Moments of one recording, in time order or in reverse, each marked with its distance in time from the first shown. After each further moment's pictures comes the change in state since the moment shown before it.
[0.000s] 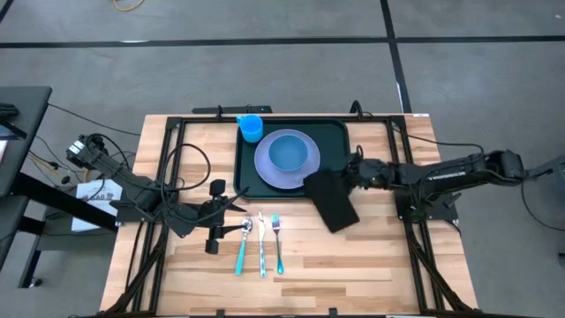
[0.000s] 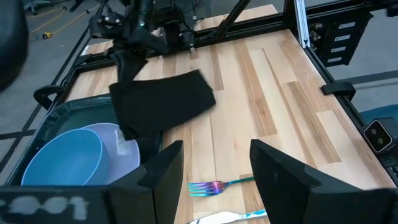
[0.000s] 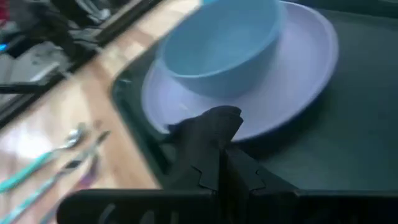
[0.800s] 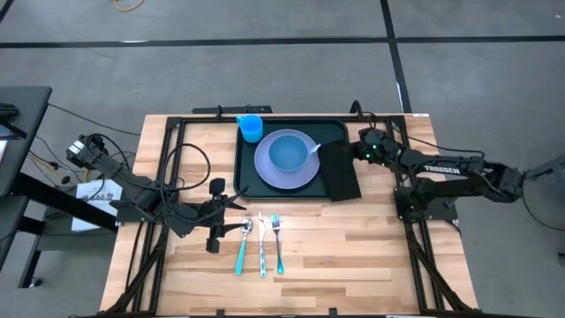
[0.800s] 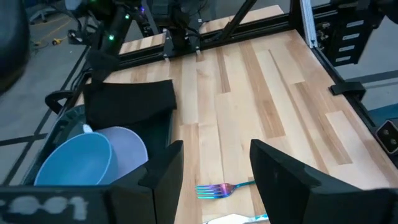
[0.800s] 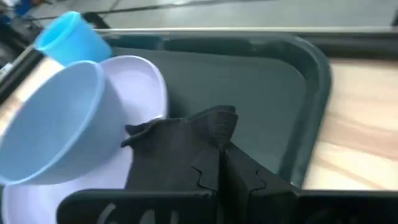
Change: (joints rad) left arm 0.001 0.000 0.000 0.009 -0.028 0.031; right arm -0.500 0.035 -0.003 -0.029 -0.111 -0.028
